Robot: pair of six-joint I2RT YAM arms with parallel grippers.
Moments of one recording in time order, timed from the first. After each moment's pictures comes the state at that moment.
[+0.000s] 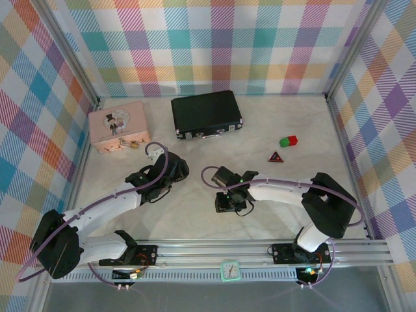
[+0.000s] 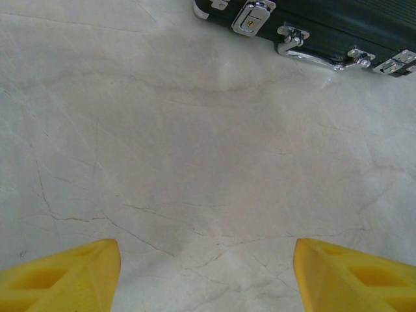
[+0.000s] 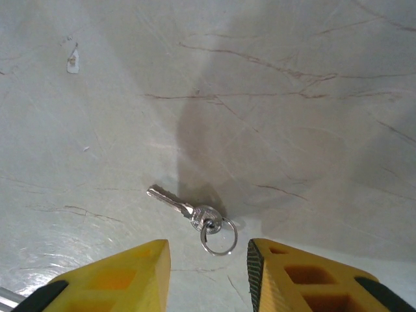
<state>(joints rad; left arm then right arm) -0.68 1.17 0.74 -0.40 -0.35 -0.92 0.97 1.60 0.89 -0.59 -0.14 0.82</state>
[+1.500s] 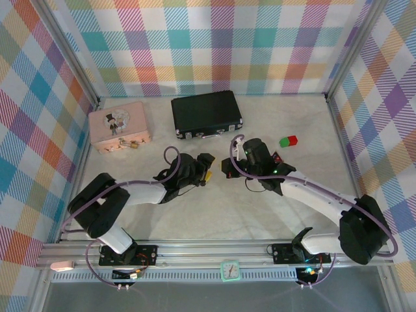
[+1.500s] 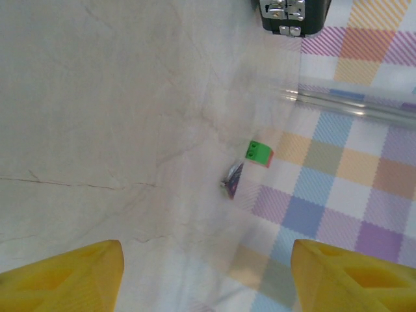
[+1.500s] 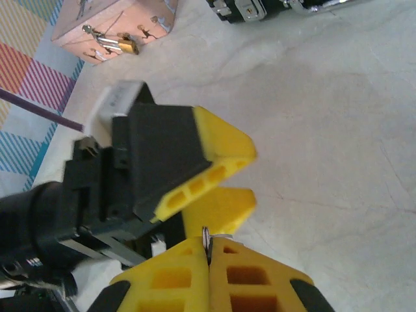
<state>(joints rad) -0.72 1.61 0.64 0.52 0.10 -1.68 0.69 1.30 0.81 -0.12 -0.24 0.56</state>
